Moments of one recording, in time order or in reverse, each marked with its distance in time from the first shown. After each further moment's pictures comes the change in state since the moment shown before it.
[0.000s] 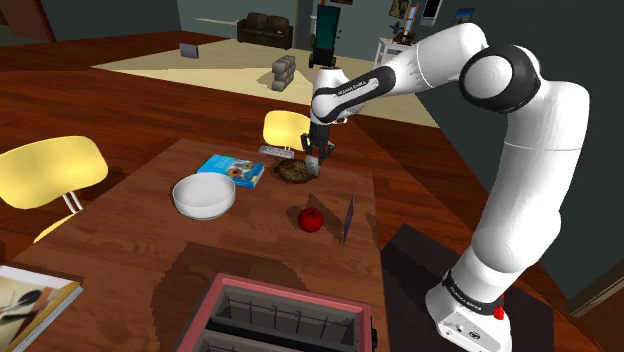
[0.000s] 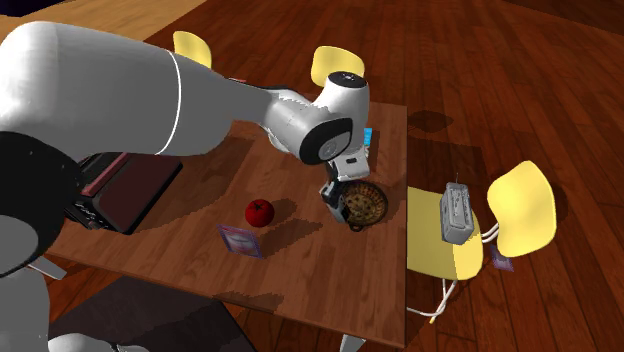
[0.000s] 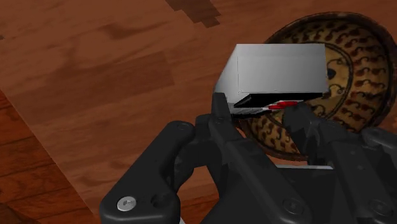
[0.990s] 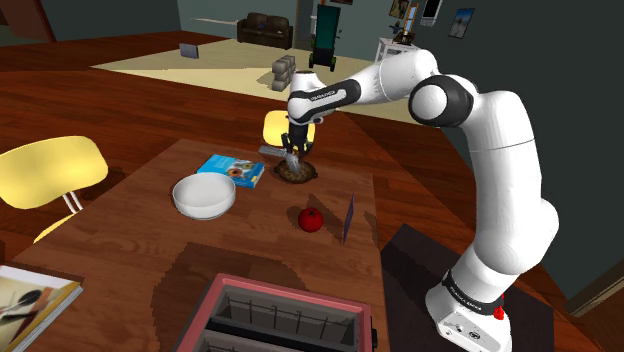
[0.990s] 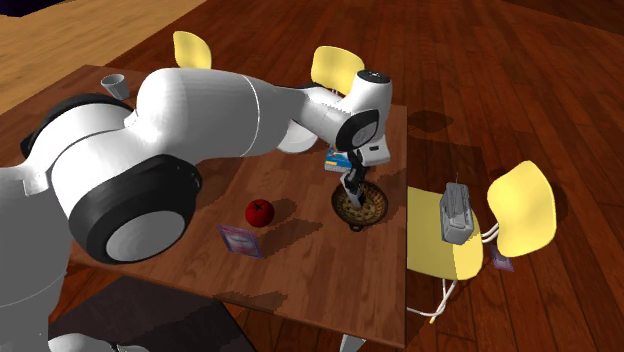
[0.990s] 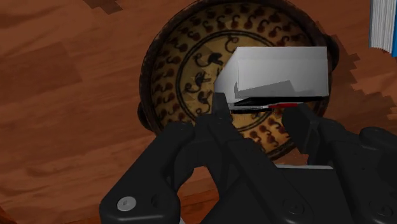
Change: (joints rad) arm 0.056 0.329 -0.008 0.430 -0.039 -0.105 0.042
